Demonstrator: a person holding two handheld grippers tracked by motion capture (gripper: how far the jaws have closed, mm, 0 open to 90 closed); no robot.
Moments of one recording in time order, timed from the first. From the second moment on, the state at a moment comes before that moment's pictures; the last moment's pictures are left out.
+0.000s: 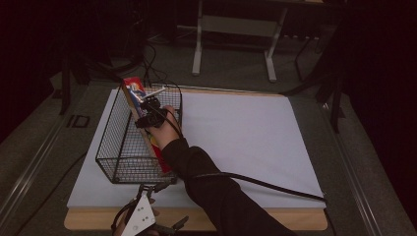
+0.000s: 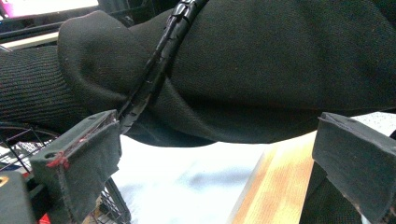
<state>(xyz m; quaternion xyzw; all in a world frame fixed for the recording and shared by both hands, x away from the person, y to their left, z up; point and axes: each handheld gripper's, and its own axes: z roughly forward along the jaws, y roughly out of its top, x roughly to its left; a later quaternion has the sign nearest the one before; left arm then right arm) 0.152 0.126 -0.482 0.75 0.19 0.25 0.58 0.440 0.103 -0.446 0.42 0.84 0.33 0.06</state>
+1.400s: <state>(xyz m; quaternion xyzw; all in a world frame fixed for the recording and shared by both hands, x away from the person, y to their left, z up) 0.158 0.118 -0.487 0.77 0.20 0.24 0.56 0.419 -0.043 -0.390 0.34 0.84 0.42 0.08</state>
